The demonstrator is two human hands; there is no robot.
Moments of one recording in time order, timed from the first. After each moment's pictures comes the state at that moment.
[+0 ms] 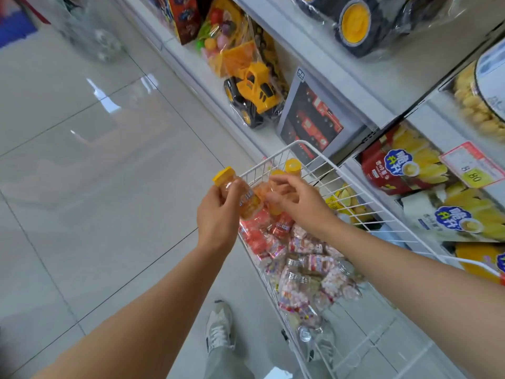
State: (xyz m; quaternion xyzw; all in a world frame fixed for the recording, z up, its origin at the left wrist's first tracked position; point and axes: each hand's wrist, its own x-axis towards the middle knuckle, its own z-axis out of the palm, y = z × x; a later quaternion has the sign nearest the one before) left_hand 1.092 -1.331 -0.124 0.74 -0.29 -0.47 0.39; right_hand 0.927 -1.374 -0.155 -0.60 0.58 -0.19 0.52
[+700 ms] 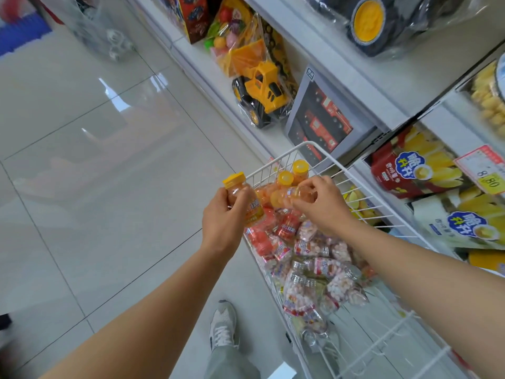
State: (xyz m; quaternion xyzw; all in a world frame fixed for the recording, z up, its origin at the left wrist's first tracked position) left_hand 1.095 -1.327 -0.128 0.73 -0.32 -0.48 0.37; right_hand 0.905 -1.390 -0.171 -0.62 0.67 -0.09 0.40
